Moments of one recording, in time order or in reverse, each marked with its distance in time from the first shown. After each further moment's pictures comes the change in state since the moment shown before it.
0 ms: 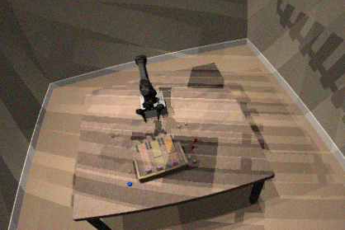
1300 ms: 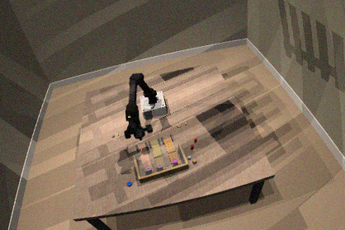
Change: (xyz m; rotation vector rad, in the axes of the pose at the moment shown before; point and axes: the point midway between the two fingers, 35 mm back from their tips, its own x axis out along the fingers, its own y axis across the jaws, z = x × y) arm 0.111 -0.107 -0.014 -0.266 0.861 -0.034
